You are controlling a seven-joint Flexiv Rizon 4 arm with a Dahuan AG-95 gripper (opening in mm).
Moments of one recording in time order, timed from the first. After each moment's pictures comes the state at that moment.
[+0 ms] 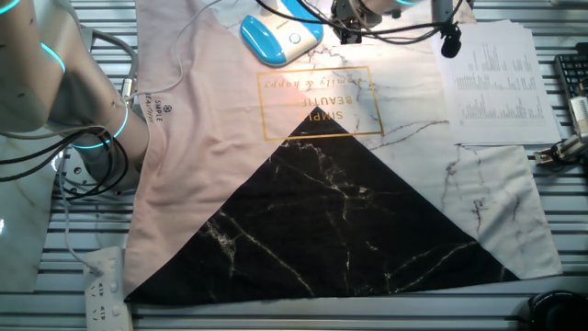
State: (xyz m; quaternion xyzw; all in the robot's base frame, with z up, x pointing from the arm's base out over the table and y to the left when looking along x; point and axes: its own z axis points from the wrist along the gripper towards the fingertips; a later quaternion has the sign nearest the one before) arm 0.433 0.241 0.114 0.09 -0.96 -0.25 0.11
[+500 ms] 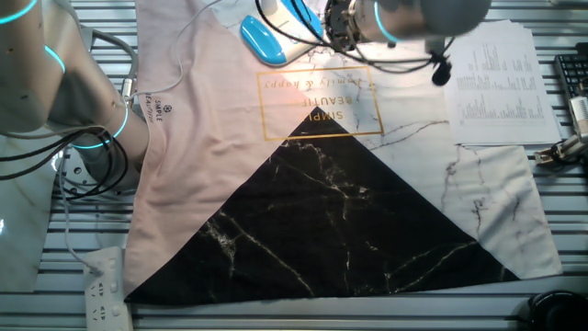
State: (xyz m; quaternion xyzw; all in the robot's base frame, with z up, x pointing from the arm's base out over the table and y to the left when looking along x) arm 0.417 0.251 0.101 0.09 -0.93 -0.33 0.13
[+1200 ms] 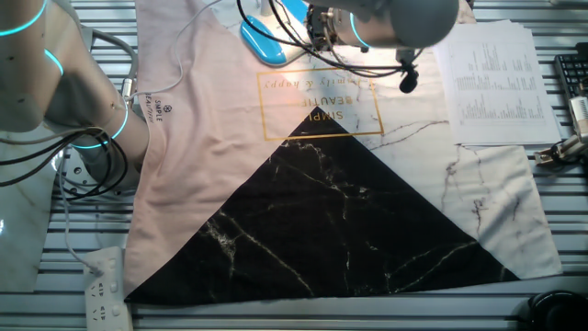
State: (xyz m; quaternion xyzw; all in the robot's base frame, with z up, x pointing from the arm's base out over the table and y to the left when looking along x) arm 0.379 0.270 0.078 0.06 -0.94 -0.31 0.15
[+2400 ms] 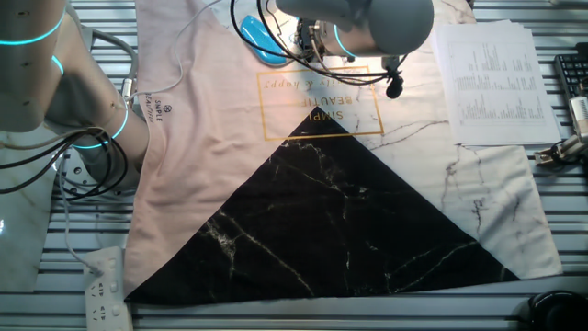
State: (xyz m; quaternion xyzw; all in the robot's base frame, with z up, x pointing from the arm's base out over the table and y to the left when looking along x) arm 0.366 0.269 0.042 0.07 -0.94 -0.31 0.15
